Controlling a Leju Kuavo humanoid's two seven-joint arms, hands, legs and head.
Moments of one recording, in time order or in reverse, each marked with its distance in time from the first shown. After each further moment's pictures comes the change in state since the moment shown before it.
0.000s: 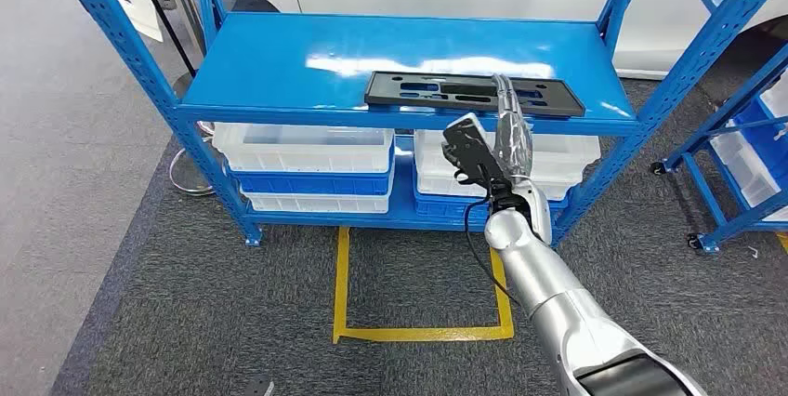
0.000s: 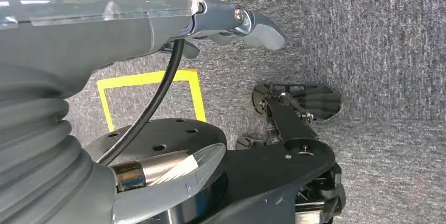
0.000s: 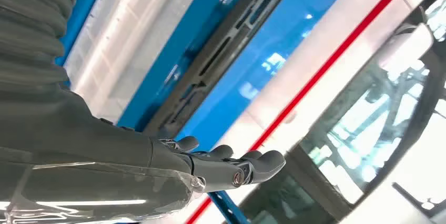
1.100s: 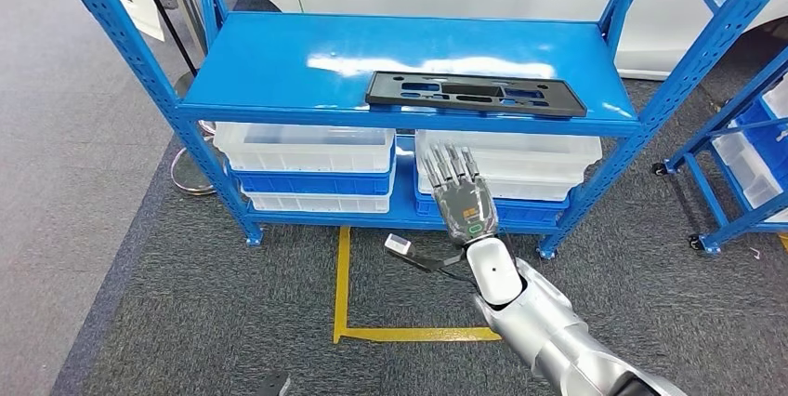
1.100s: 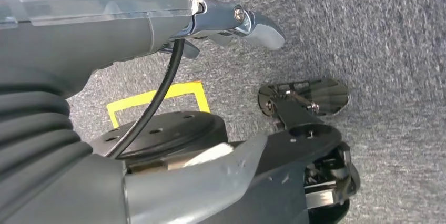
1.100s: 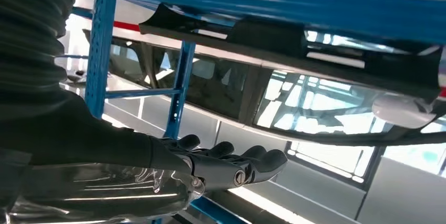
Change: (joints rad) left arm -0.026 -0.011 -0.045 0.001 -0.094 -0.003 0.048; right arm 0.063 -0.102 0.480 0.104 0.960 -0.090 0.569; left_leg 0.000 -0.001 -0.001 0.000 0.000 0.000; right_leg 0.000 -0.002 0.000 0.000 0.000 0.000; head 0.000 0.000
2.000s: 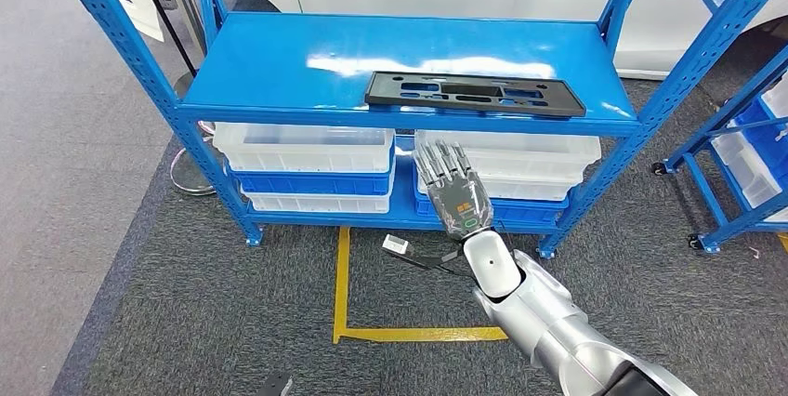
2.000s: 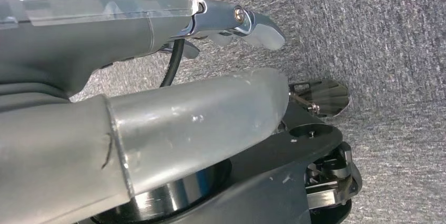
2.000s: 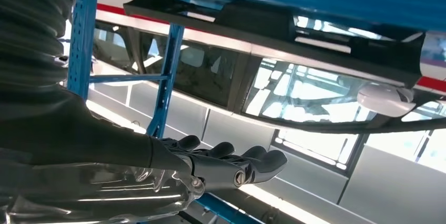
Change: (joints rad) left arm -0.001 -0.003 0.000 0.000 -0.017 0.007 0.003; right arm -0.039 0.011 0.015 0.023 0.007 -0.001 -0.046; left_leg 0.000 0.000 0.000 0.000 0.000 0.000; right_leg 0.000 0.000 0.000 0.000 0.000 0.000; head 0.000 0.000
